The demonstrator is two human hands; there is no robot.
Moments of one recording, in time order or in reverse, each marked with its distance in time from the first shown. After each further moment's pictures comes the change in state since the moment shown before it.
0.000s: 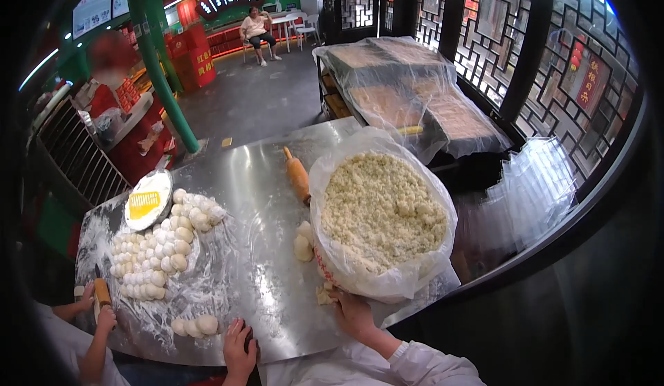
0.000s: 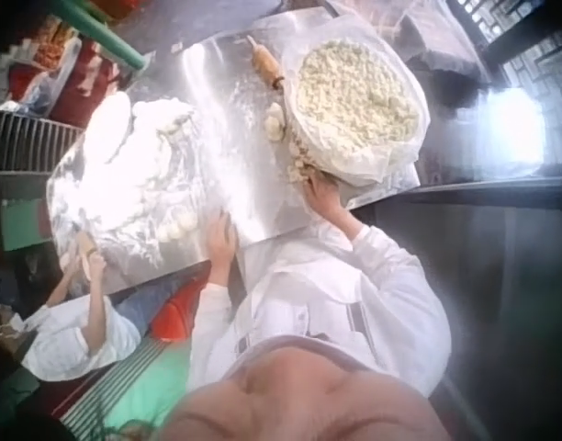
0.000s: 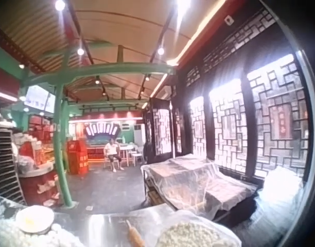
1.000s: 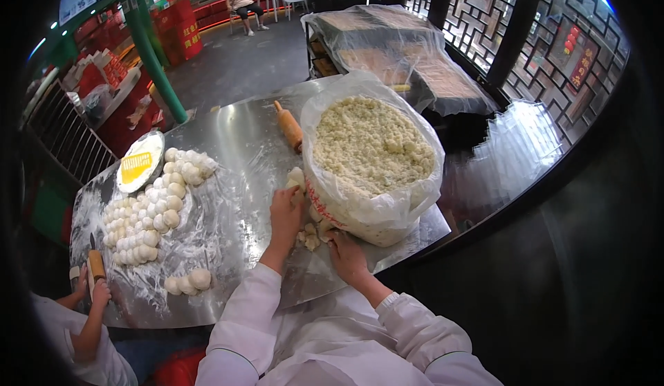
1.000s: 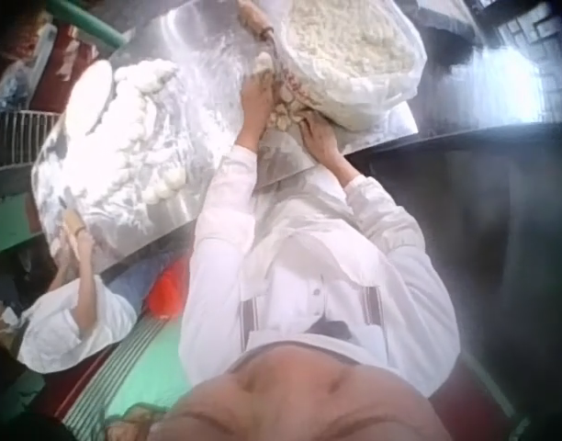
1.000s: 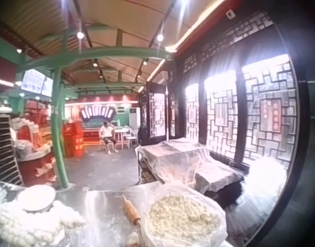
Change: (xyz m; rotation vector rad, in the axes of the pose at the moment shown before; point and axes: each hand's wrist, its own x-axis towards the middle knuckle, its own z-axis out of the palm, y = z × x) left_hand 0.205 0.091 0.108 -0.409 0.127 0.073; right_hand 0.001 0.007 0.003 0.071 0.091 0.091
